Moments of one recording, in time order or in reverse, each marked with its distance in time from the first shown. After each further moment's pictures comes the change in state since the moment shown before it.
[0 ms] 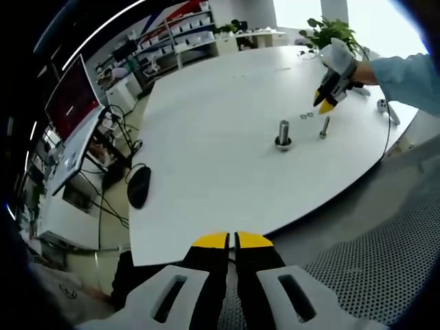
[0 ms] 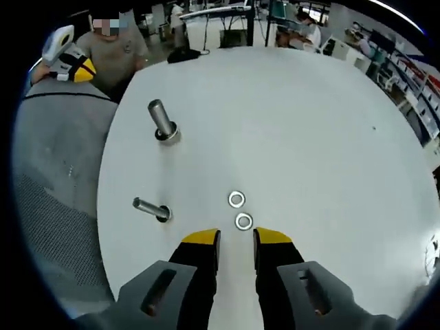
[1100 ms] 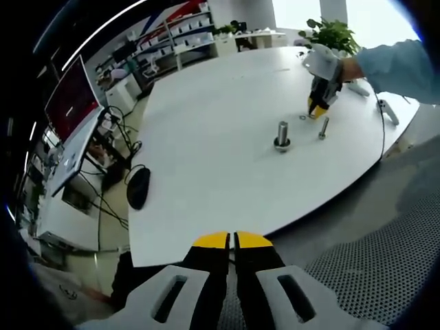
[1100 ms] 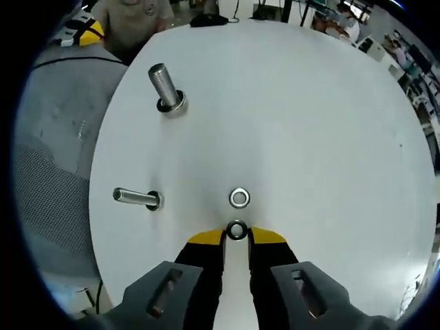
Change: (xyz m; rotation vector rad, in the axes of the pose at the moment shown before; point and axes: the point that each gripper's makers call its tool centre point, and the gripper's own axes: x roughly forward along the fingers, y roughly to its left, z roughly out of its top) left arm 0.000 -0.001 0.001 0.002 -0.007 -0.004; right arm 0.015 0.001 -0.009 -0.131 0.126 0.045
